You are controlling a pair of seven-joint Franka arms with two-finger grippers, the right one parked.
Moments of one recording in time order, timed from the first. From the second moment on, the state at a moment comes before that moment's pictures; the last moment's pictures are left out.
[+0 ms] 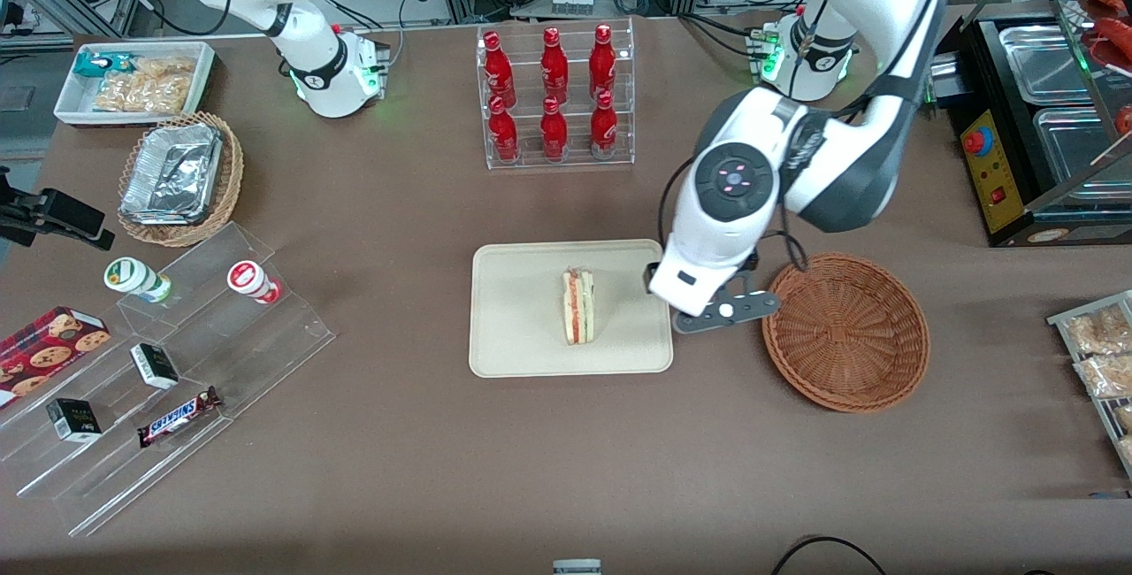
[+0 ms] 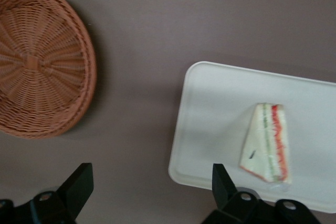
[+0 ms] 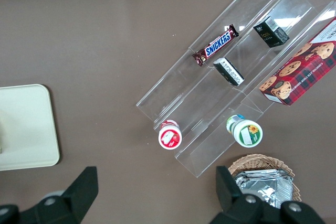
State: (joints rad) arm -0.39 0.43 -0.16 -1.43 0.10 1.74 -0.73
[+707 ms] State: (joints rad) arm -0.11 0.18 -0.17 -1.56 0.02 1.56 -0.28
